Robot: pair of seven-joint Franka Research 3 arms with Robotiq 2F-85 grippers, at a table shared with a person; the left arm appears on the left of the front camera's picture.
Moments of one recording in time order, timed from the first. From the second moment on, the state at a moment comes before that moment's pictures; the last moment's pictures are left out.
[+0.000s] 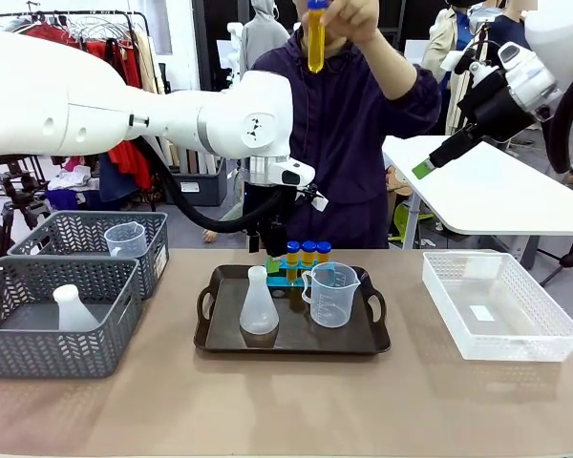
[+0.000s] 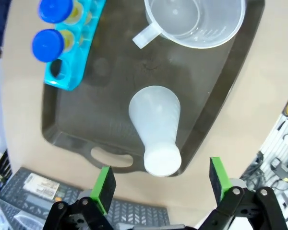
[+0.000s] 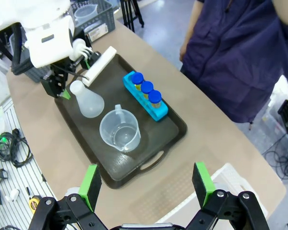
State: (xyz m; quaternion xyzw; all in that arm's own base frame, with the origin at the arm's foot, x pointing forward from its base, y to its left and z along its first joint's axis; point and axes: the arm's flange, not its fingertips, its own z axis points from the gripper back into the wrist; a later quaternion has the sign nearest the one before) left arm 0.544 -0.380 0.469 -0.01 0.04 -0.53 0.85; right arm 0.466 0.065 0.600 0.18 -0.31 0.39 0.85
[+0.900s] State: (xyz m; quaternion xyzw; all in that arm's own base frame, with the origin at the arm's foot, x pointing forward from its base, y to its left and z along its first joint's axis) left arm 0.519 -0.267 0.599 -0.09 -0.11 -0.58 0.80; right arm 0.466 0.064 0.600 0.18 -0.31 0.39 0.85
